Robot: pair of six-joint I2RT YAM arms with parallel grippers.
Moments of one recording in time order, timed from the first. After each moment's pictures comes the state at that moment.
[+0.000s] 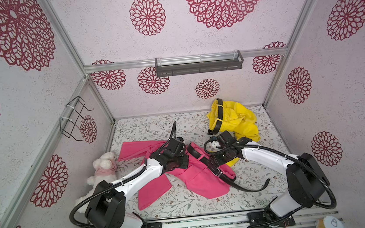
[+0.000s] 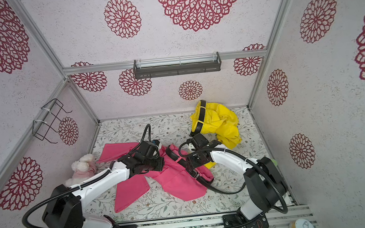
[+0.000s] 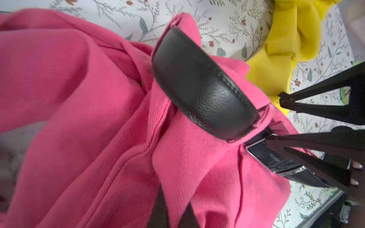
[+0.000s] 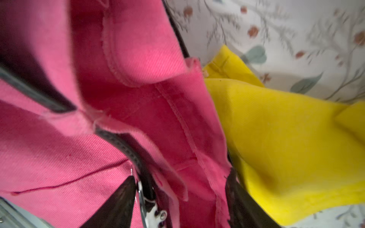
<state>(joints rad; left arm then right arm) -0.65 1.45 1.00 -0.51 0.03 -0.43 0.63 1.51 1.08 -0.66 -0.11 0.17</state>
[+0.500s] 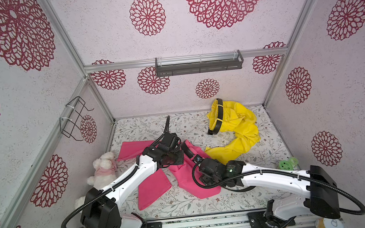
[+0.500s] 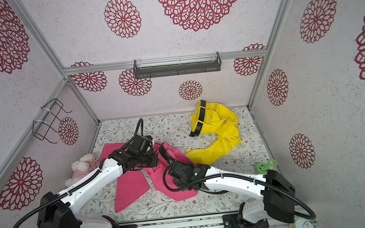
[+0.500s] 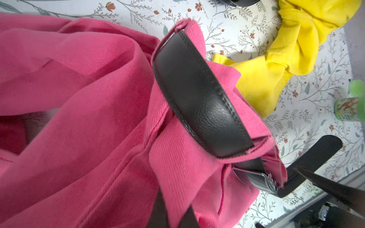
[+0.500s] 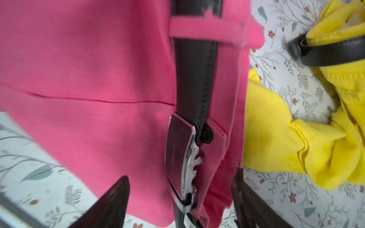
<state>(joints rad) -0.61 1.42 1.14 -0.72 0.04 -0.47 1.12 1.41 0.99 -0.68 0.42 0.24</state>
